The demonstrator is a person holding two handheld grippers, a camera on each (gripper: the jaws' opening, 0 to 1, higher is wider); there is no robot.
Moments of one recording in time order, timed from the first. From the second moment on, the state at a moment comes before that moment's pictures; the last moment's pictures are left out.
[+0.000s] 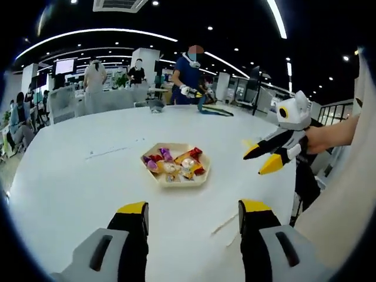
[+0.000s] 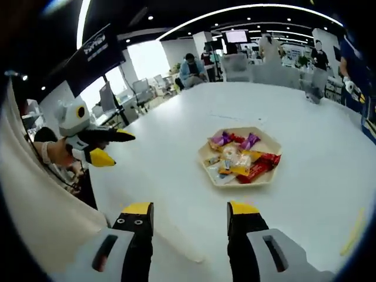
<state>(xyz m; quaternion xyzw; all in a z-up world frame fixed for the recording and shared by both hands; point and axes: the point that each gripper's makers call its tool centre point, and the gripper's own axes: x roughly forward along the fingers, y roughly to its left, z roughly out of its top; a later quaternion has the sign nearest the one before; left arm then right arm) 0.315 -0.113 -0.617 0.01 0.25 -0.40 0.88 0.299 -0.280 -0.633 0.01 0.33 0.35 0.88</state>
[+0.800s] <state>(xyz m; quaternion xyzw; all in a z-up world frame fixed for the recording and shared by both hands) 0.340 -0.085 -0.555 -0.05 0.15 -0.32 0.93 0.333 -0.301 -0.534 0.01 0.16 0.28 0.95</state>
